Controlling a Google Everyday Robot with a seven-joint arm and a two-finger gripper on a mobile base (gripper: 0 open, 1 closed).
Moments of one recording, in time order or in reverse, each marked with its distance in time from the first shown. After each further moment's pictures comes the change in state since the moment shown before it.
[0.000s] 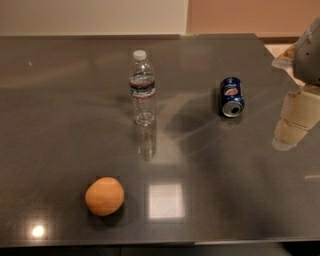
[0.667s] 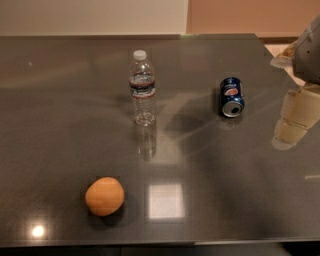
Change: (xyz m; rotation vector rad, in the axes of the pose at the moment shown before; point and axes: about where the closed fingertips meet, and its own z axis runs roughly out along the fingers) arm -0.002 0.000 -0.002 -0.008 -0.017 -0.004
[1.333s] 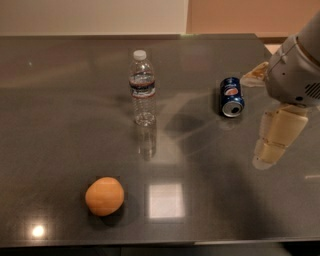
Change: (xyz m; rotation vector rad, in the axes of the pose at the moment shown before) arm -0.035 0.037 0.027 -0.117 -0.102 -0.127
